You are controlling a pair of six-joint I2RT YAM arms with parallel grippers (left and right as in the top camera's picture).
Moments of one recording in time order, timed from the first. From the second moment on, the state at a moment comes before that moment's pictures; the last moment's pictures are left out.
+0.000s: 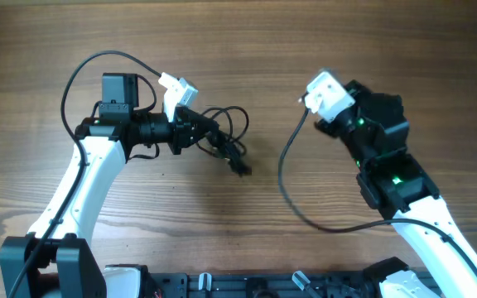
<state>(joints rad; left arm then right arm) -0.05 1.49 0.99 -0.54 1.08 0.35 0.36 1.11 0.82 -0.06 0.06 -0.67</state>
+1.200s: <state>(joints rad) -0.06 1.49 0.99 -0.53 1.25 0.34 0.30 1.49 0.81 -0.10 -0.84 0.21</state>
